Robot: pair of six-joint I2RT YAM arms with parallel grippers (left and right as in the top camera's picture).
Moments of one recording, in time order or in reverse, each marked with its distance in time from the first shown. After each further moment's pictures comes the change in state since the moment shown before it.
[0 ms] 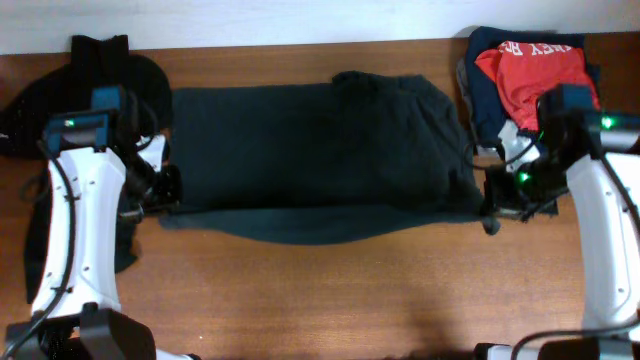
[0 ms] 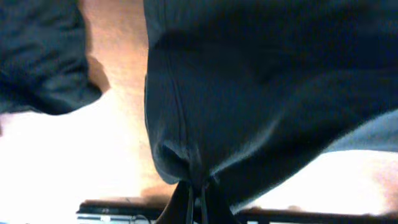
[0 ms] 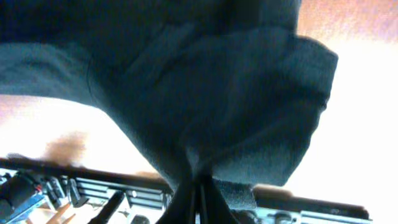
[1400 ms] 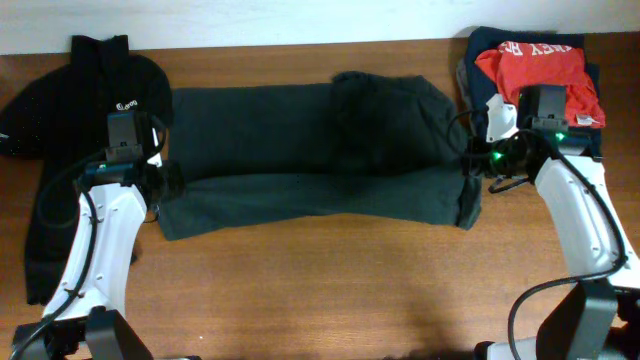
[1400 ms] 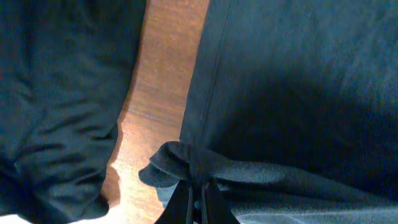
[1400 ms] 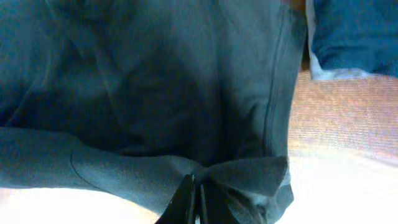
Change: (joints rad) left arm 0.001 -0.089 -0.394 0.716 -0.170 -0.136; right arm -0.002 0.089 -0.274 0.785 -0.059 0.028
